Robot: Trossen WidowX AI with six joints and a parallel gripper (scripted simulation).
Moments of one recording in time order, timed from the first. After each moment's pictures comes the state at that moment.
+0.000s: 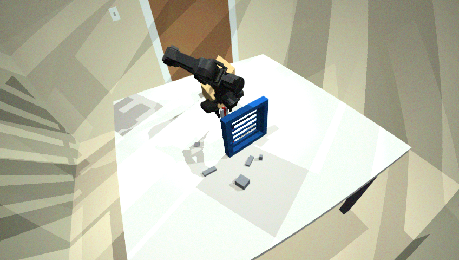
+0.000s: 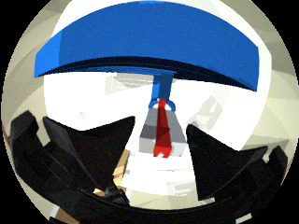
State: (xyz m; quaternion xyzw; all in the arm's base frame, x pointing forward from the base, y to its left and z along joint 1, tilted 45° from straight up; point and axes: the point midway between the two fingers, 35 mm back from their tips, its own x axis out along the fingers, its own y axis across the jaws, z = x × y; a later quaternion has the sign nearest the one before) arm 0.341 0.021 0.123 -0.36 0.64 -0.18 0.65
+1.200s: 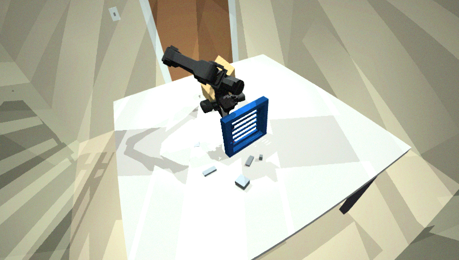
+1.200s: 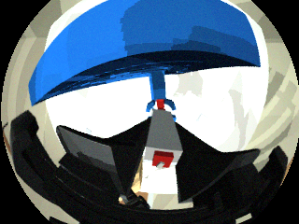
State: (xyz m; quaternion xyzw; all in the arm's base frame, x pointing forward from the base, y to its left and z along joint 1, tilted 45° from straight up) arm 0.341 0.014 0.117 -0.29 0.62 -0.25 0.68
